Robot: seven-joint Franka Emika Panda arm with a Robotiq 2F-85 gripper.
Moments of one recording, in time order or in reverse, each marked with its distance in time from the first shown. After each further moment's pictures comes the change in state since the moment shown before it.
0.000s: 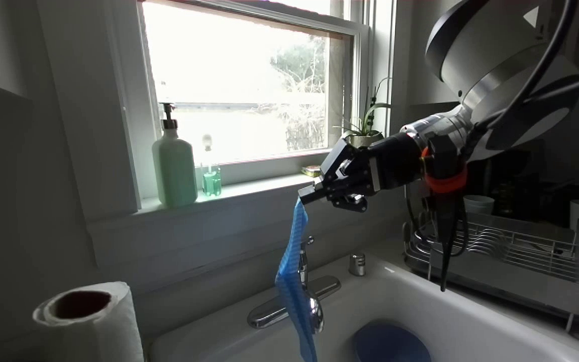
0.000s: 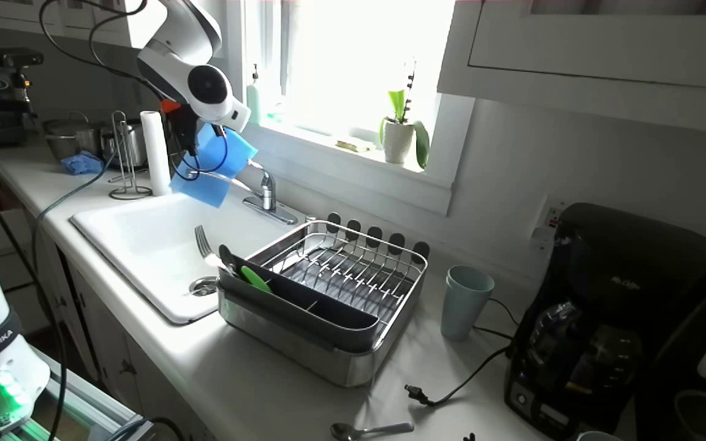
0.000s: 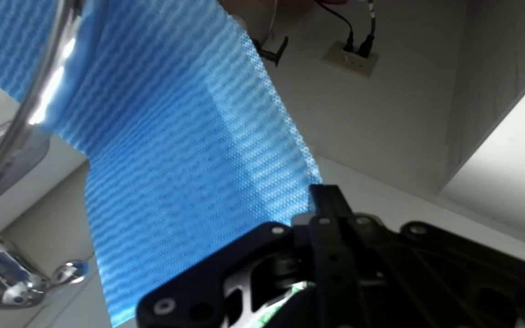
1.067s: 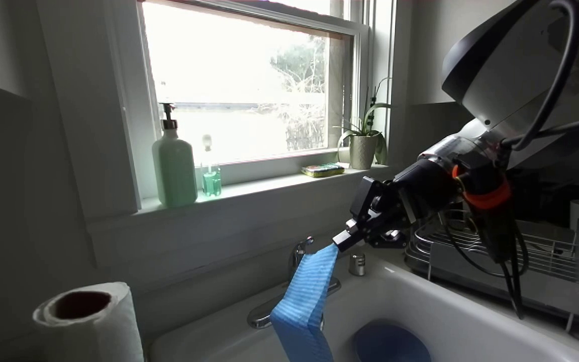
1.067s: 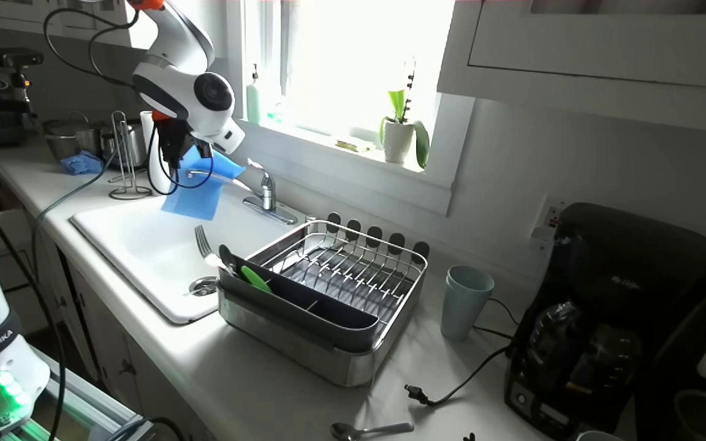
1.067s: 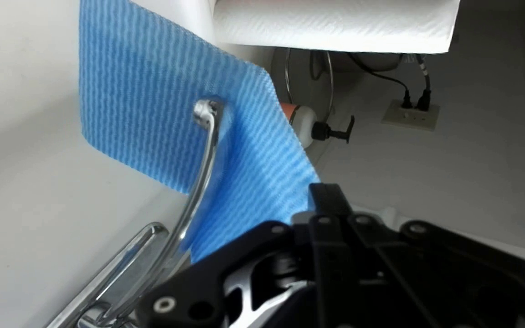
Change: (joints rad) arm -0.013 -0.037 -0.031 -0.119 -0.268 -0.078 0.321
